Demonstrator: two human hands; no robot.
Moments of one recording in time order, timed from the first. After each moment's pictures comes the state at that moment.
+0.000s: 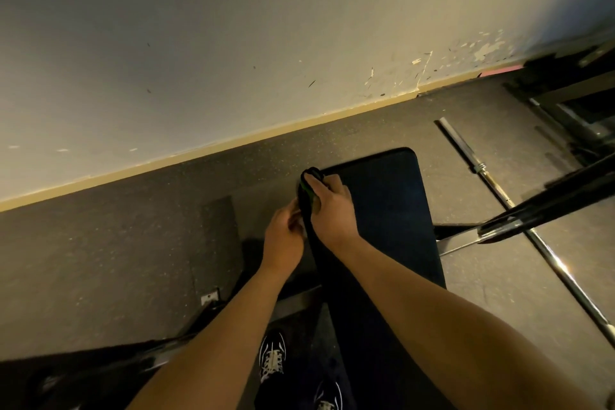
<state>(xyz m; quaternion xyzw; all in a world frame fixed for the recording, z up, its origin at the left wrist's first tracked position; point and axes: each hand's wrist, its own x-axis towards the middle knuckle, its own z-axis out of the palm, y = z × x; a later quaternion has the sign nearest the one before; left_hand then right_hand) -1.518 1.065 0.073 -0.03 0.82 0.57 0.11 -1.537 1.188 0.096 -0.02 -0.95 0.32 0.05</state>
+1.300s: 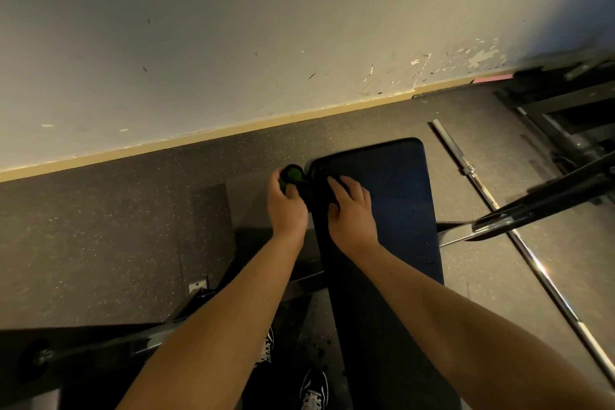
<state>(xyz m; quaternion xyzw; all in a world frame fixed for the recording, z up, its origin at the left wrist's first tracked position) -1.530 1.071 0.096 -0.21 0.70 0.68 0.04 -1.497 1.195 0.082 -0.04 -0.96 0.28 0.05</state>
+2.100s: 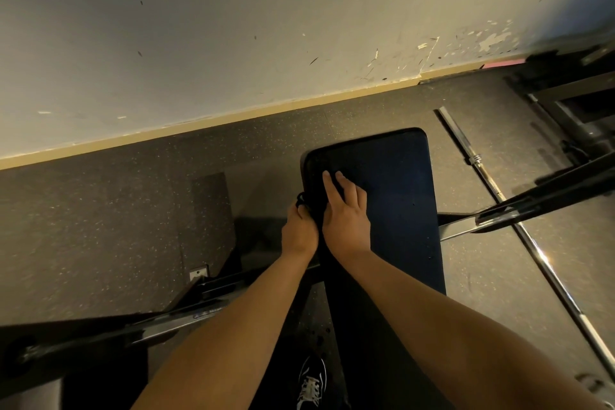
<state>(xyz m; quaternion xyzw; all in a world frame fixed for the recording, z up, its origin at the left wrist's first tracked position) -1.498 1.093 0.053 -0.23 0.74 0.61 0.19 -1.488 1.189 0.063 -0.05 -0.97 0.24 0.04</state>
